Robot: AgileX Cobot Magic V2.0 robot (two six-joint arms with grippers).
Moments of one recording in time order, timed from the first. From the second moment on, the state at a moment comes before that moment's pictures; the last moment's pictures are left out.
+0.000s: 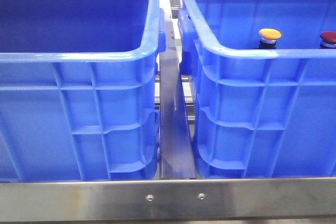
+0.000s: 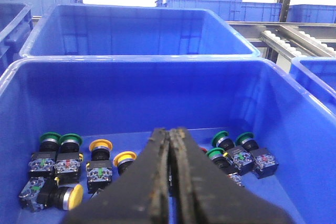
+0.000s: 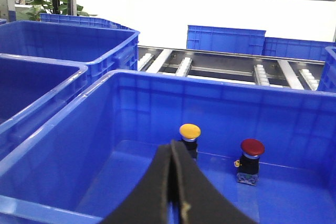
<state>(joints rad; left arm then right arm) -0.16 0.22 -0.40 -0.08 0.28 0.00 -0.19 -0.01 -0.23 1.05 0.38 -1.02</state>
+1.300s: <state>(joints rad) 0.05 -0.01 0.00 0.01 0.09 -0.02 -0.19 -0.01 -0.23 1.05 0.38 -1.02</state>
